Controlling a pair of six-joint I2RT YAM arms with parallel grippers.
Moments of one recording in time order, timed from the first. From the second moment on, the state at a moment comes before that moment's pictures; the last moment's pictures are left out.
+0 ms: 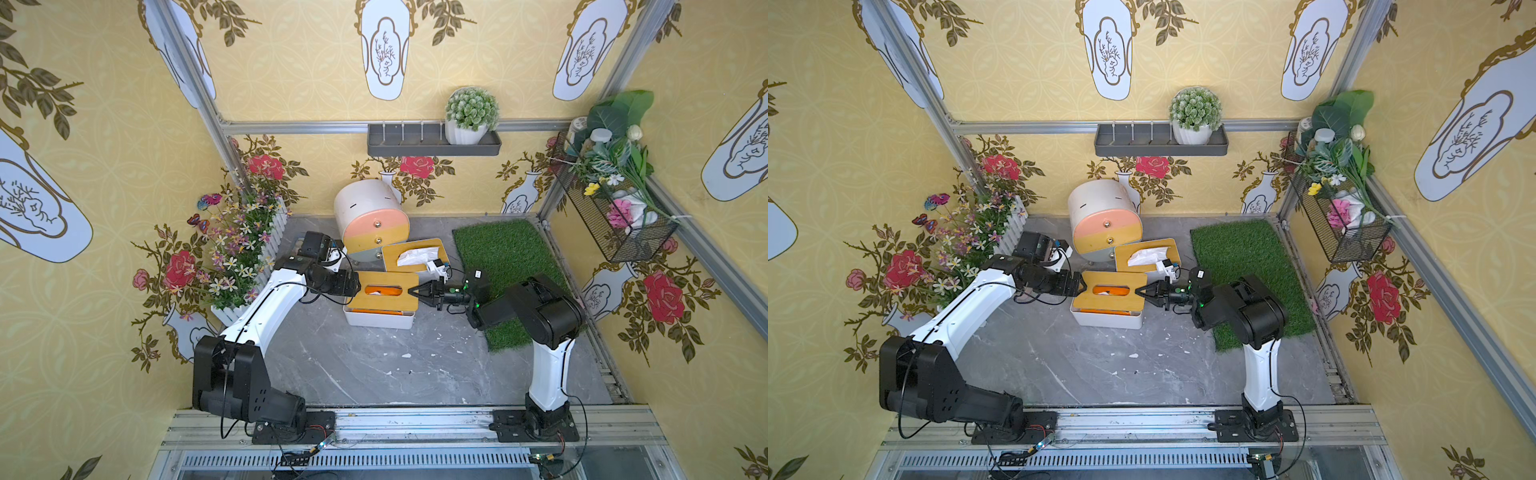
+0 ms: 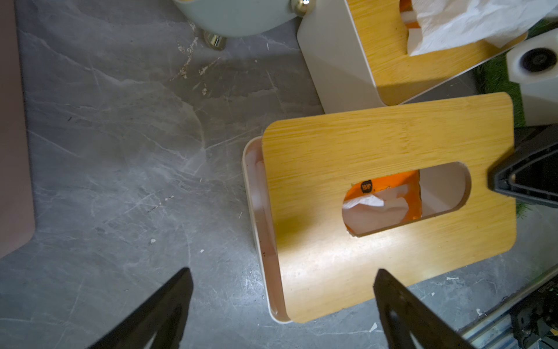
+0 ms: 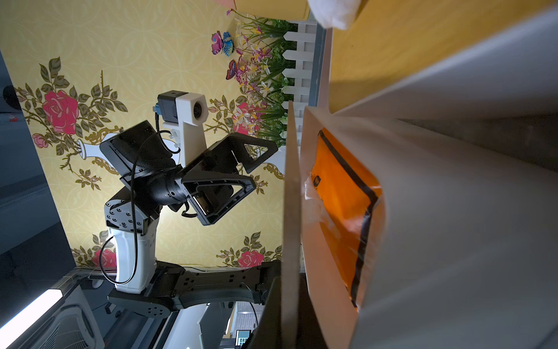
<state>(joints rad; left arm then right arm) -0.23 1.46 1.18 -0.83 0.28 -0.09 0.32 2.01 0.73 1.23 -1.04 1.39</state>
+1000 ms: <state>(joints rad) -0.23 1.59 1.21 -0.85 0.35 -0.09 0.35 2.02 0.74 1.19 -1.04 1.39</state>
